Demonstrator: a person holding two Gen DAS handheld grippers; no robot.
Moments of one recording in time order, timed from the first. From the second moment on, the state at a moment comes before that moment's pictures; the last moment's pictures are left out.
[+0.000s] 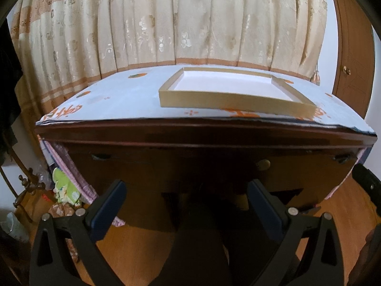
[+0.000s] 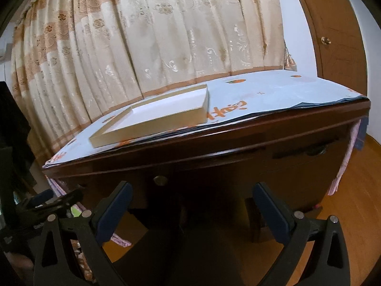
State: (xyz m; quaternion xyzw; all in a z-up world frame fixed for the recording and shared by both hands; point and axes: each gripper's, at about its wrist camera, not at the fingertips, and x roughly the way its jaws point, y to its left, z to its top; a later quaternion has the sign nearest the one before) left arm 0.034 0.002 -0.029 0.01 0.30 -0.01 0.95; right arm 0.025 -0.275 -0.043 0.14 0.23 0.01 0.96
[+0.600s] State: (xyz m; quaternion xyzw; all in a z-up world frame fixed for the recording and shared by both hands) left arm 0.102 0.010 -0.062 0.01 0.27 0.02 0.96; right arm 0.127 -0.342 -0.101 0.12 0.24 0.03 0.96
